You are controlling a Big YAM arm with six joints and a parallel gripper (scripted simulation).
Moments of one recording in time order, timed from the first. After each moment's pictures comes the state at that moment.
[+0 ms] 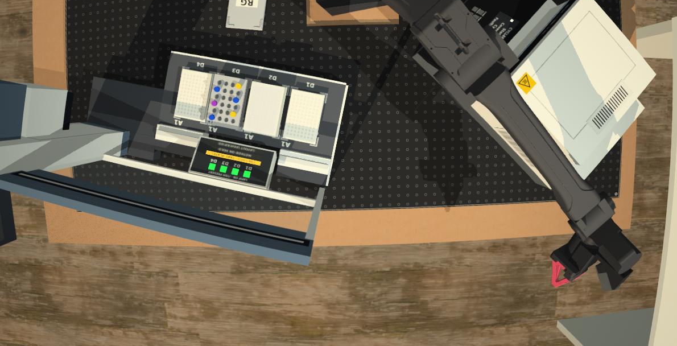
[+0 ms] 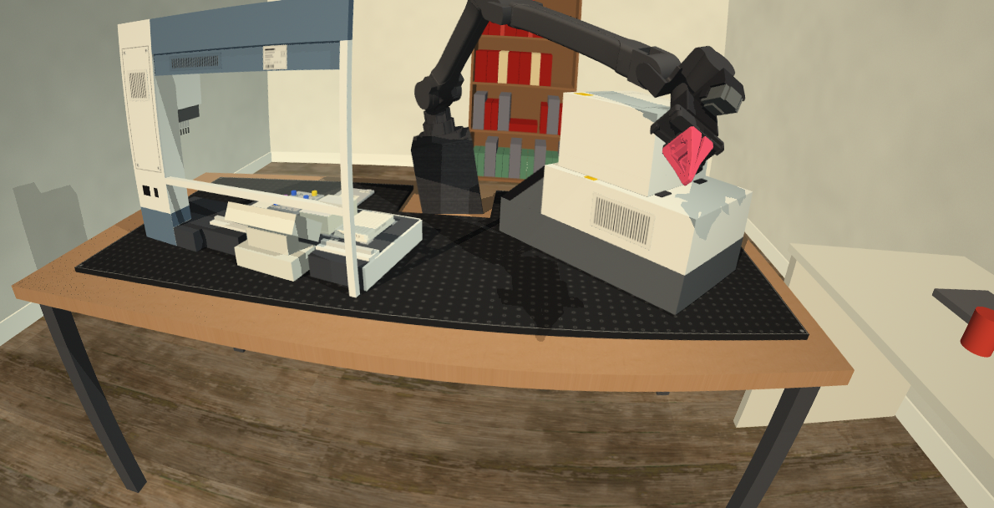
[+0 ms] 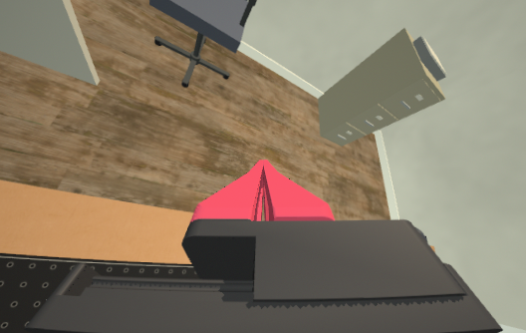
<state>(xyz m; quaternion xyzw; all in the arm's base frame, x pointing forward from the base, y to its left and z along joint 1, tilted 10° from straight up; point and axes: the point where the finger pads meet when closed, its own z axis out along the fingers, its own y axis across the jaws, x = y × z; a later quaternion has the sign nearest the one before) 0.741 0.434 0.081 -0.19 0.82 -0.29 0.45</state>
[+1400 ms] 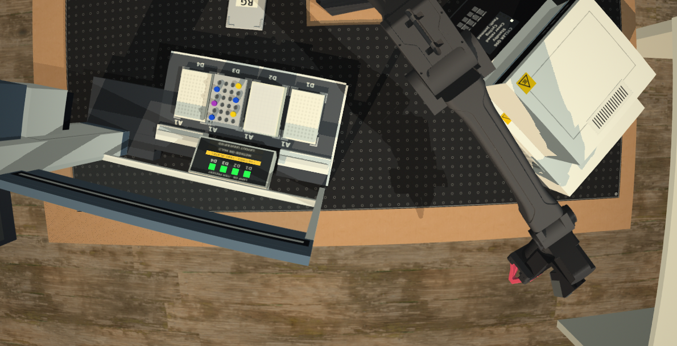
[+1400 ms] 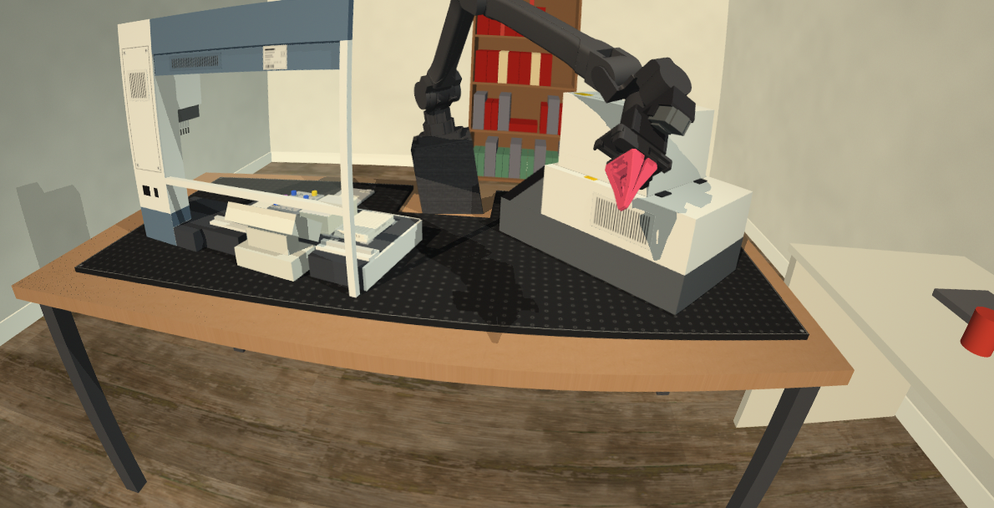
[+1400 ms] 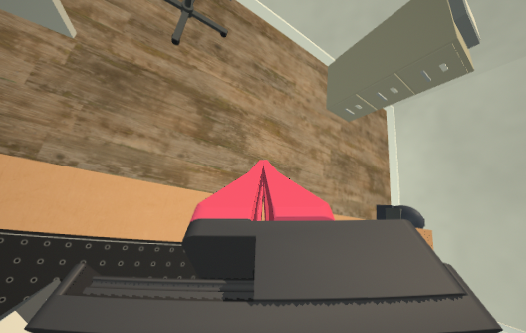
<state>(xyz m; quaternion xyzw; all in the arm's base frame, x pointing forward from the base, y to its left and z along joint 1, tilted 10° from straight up) 0.739 0.342 0.054 -0.18 0.86 -0.29 0.38</state>
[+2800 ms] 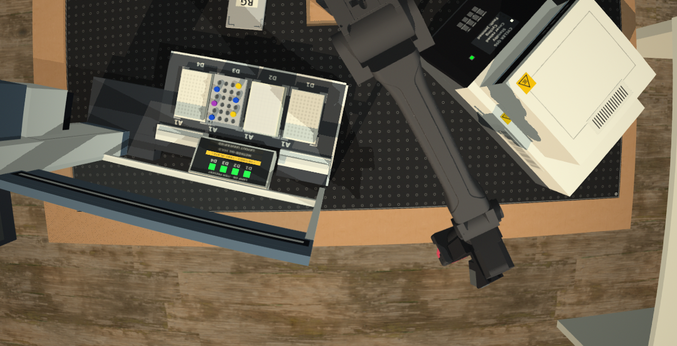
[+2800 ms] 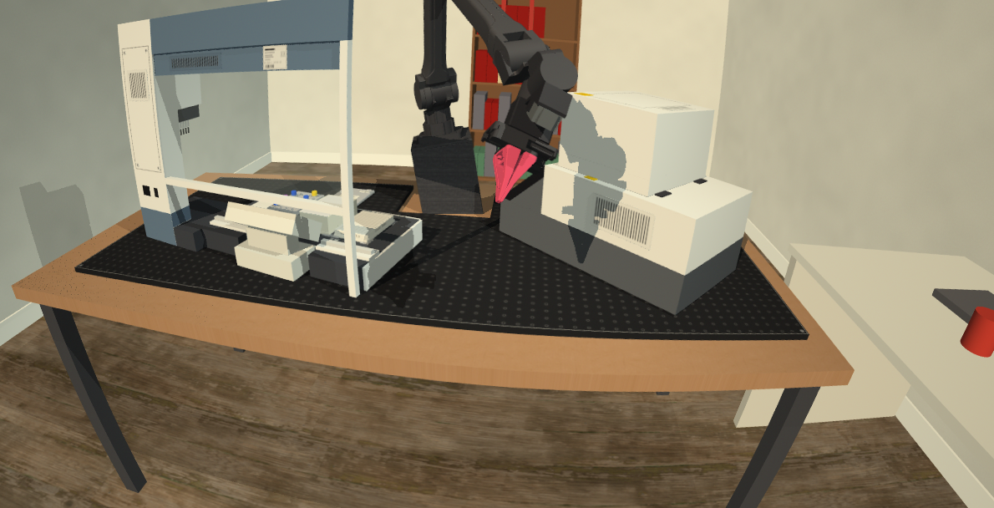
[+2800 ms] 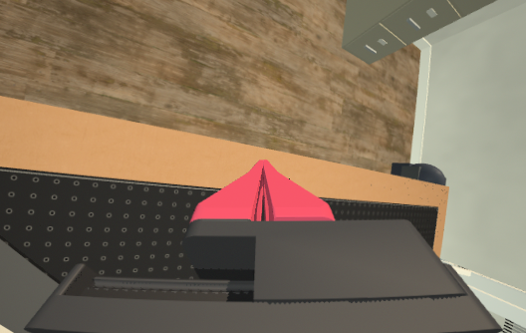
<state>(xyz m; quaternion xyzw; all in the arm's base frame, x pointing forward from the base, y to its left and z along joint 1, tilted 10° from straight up) 0.672 0.179 0.057 -0.14 0.91 -0.27 0.29</state>
